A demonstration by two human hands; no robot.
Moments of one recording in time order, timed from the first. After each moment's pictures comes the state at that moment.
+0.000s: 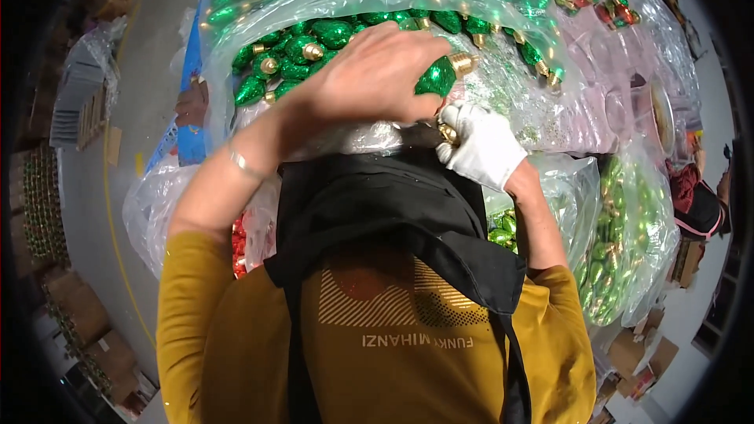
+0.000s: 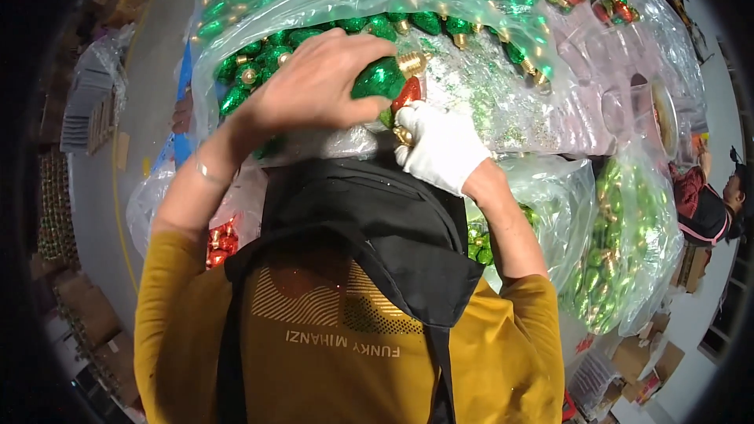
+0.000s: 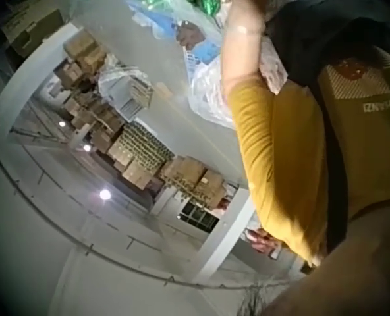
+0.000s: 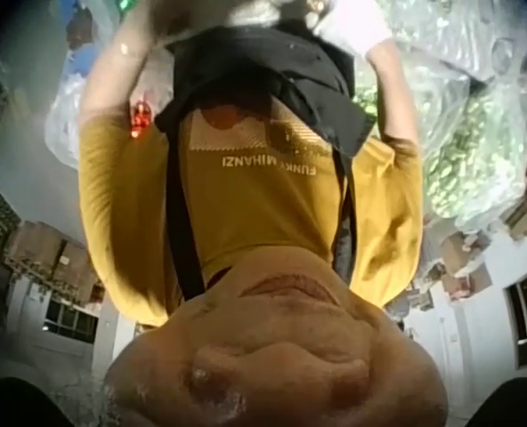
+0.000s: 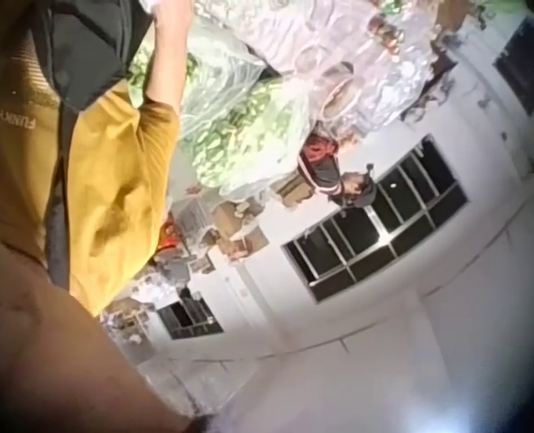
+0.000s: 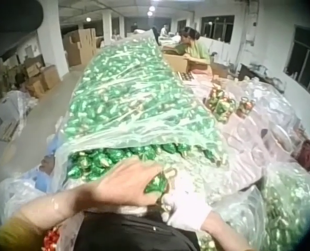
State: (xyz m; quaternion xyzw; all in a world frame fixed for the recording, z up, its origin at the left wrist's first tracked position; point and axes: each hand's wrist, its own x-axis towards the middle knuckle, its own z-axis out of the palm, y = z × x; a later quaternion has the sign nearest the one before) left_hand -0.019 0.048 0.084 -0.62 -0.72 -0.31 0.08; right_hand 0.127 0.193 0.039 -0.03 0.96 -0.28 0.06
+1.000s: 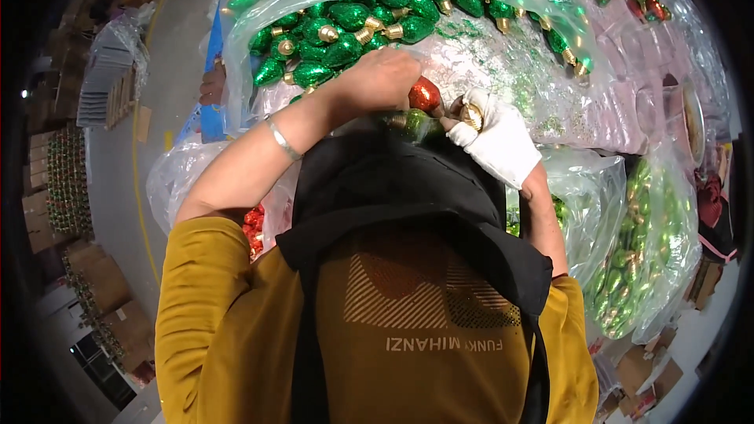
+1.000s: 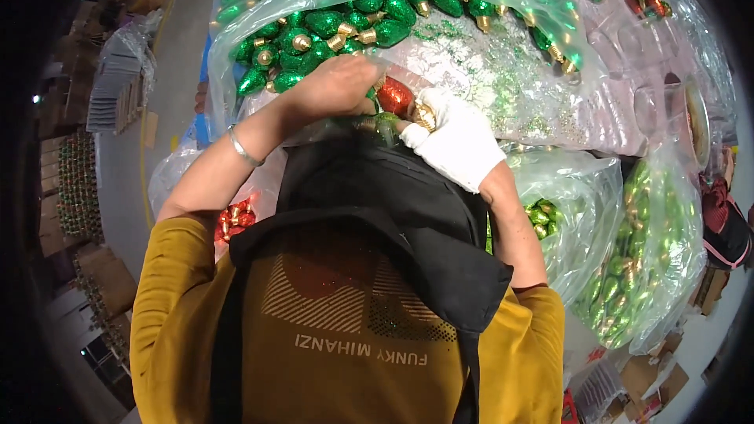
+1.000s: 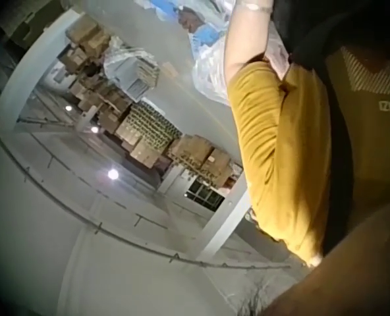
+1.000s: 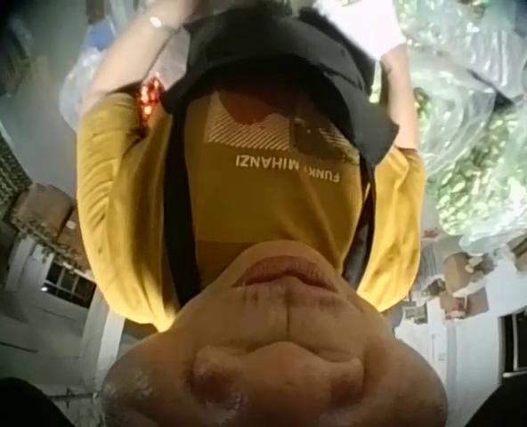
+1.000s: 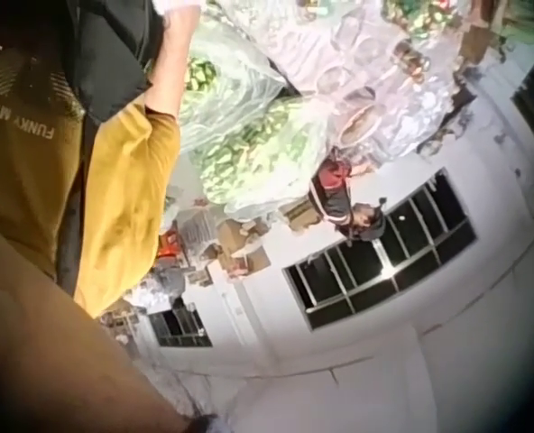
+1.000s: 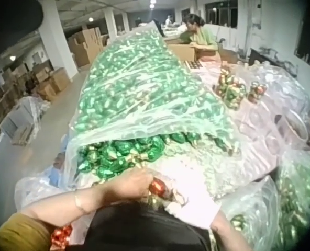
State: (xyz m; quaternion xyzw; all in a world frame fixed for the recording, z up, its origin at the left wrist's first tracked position) left_hand -0.025 0.047 0.003 -0.61 -0.78 -0.08 -0.16; right_hand 0.142 0.197 0.033 0.16 0.86 -0.48 0.10
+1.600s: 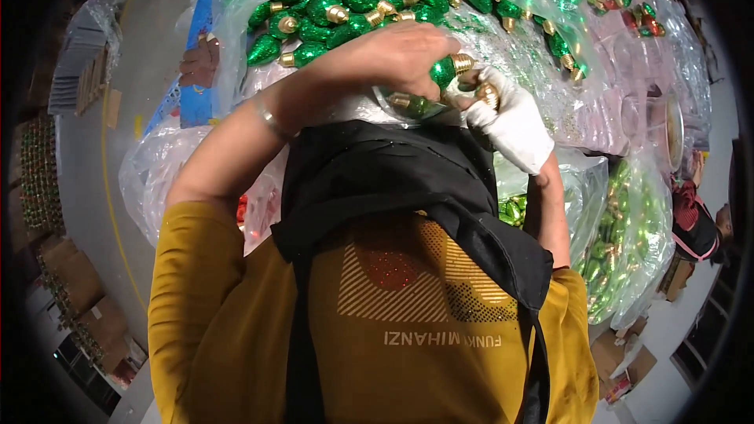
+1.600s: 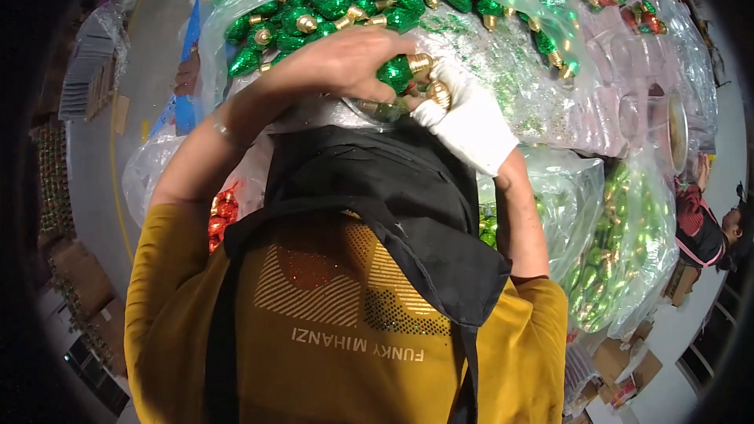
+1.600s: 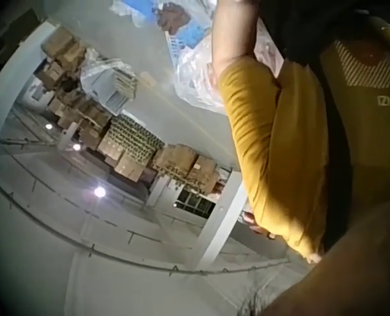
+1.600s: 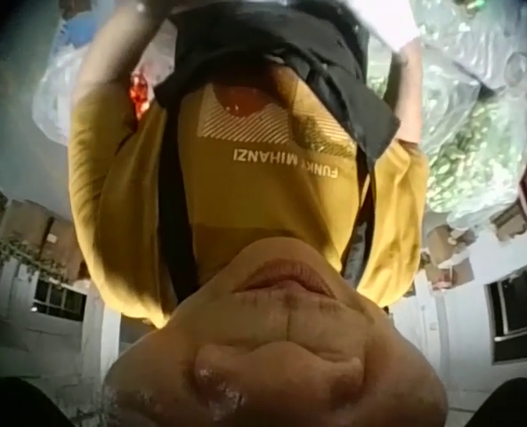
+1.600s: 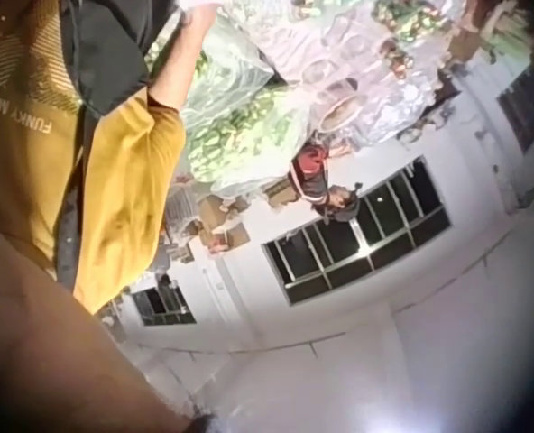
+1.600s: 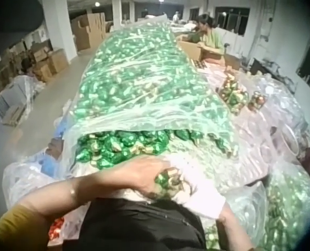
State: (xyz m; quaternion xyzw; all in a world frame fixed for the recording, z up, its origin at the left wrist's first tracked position) left_hand -0.040 0.047 0.030 -0.62 -0.74 -0.16 -0.22; right_hand 0.121 0.187 0.042 0.14 0.85 -0.51 0.04
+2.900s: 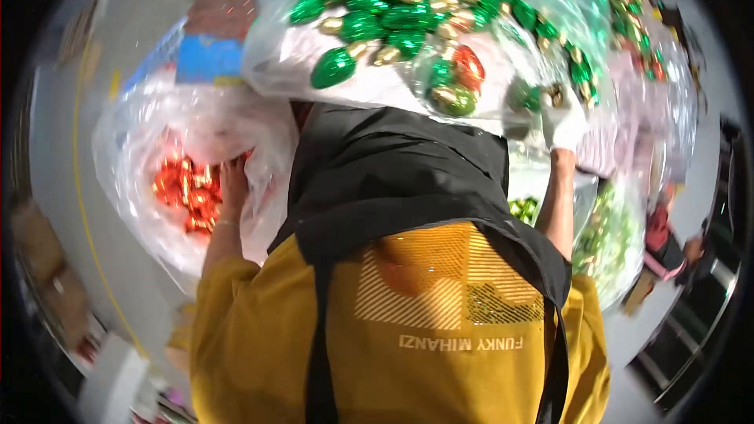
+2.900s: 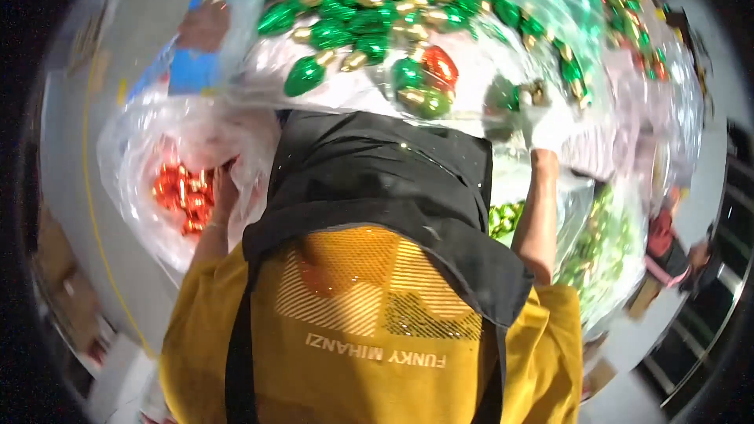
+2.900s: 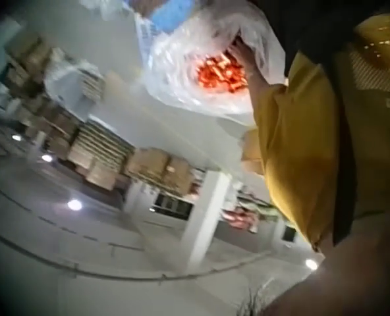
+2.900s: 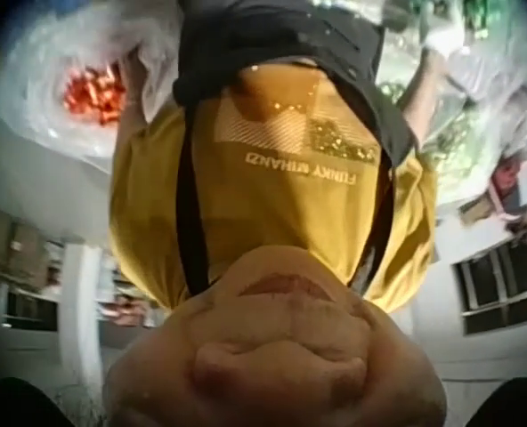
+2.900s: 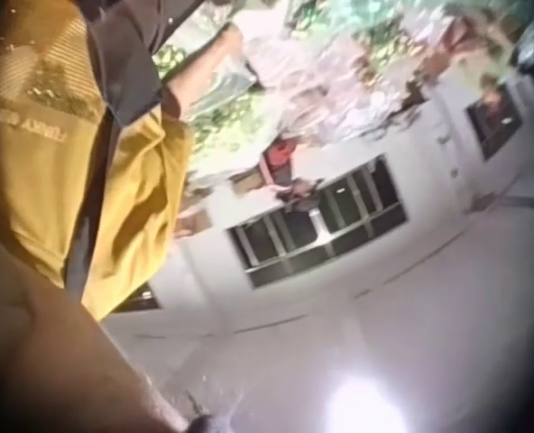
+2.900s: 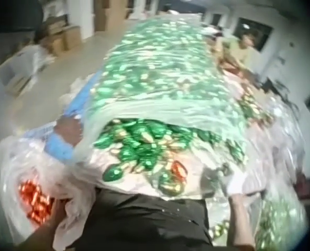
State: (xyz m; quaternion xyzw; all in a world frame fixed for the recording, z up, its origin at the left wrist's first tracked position) left_hand 0.110 -0.403 -0.302 -0.20 -0.98 -0.03 -0.01; right_hand 0.107 0.268 -0.059 0.24 0.96 -0.02 -0.14
